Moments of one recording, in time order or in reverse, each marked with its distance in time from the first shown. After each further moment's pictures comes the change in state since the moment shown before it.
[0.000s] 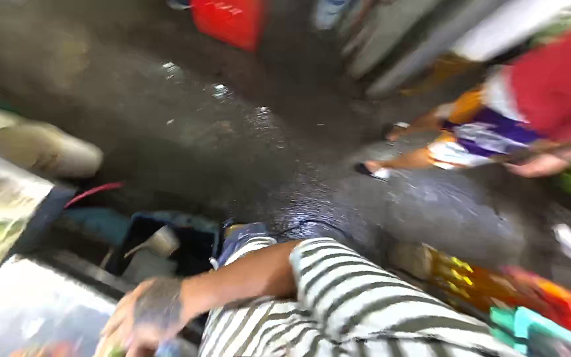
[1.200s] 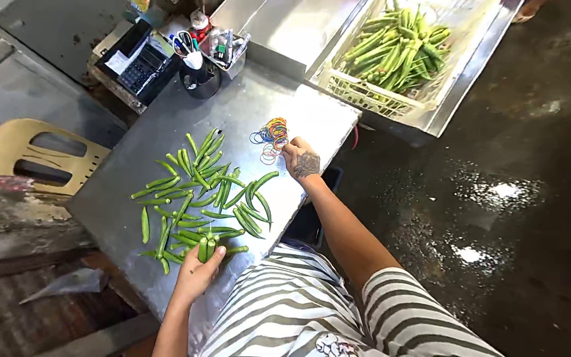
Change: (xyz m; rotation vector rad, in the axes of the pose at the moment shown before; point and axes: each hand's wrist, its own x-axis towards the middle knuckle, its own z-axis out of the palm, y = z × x) left_hand -0.228 -0.043 0.037 -0.432 1.026 -0.495; right_hand 0.202 0.062 0.186 -0.417 -0.241 -0.288
